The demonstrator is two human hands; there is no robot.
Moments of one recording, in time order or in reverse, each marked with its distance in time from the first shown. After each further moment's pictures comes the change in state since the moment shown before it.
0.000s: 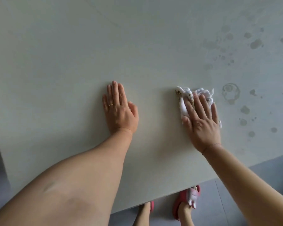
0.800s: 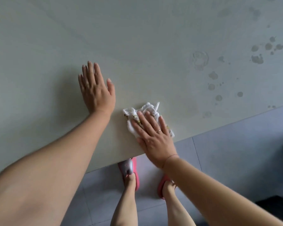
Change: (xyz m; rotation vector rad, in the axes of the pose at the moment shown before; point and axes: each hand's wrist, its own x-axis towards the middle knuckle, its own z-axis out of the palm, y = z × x) left_hand -0.060 0.015 -0.006 0.042 0.037 -0.058; right_hand -0.141 -0.029 0.041 0.033 -0.060 -0.361
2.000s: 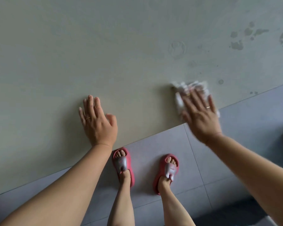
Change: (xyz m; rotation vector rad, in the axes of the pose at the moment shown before) left_hand -0.121 0.037 0.003 -0.014 -0.015 -0.039; right_hand -0.053 0.168 -0.040 -0.076 0.029 0.277
